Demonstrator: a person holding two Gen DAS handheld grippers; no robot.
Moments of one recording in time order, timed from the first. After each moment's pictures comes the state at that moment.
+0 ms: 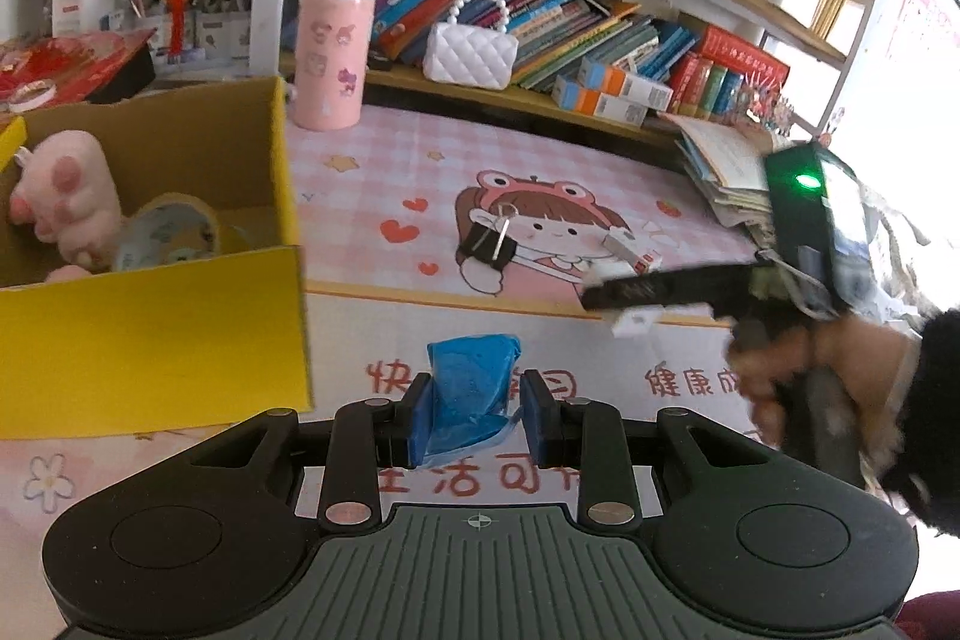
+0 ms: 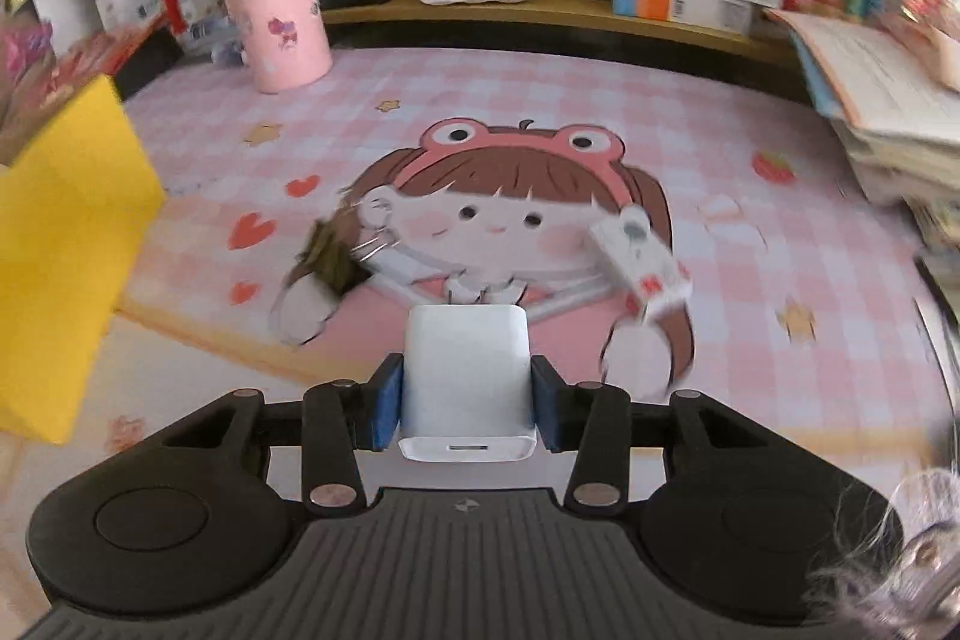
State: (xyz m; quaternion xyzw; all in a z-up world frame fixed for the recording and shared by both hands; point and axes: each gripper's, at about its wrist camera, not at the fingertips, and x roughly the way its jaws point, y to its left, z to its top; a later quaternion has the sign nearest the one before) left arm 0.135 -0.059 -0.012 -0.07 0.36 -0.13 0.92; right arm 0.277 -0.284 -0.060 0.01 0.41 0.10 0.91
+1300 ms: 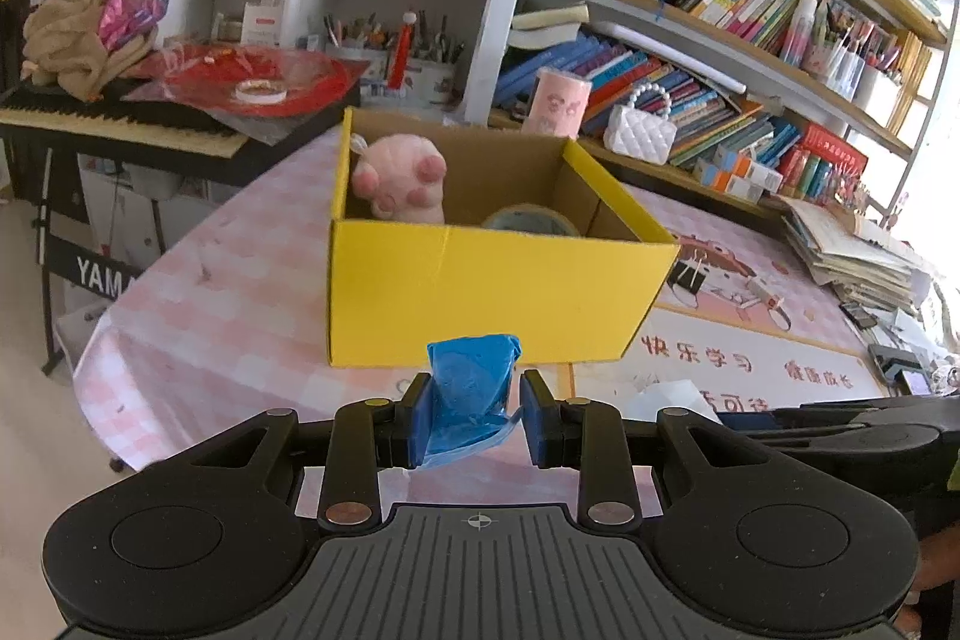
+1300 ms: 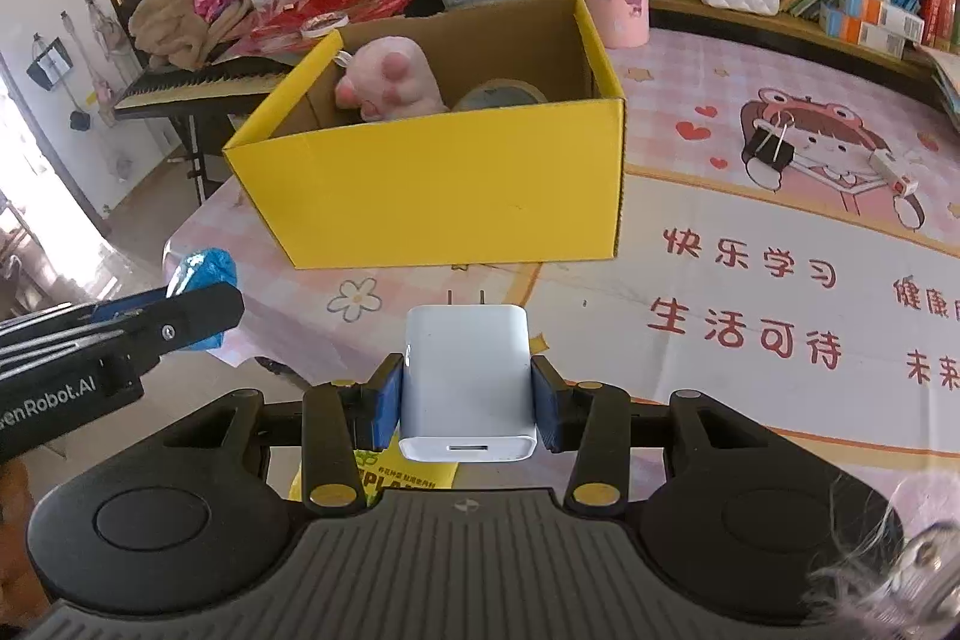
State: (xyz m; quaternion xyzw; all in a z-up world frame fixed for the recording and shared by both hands) left arm 0.022 0.136 0.007 -0.10 0.31 -0.05 0.95; right arm 0.066 -0.055 -0.001 0.01 0.41 0.20 0.89
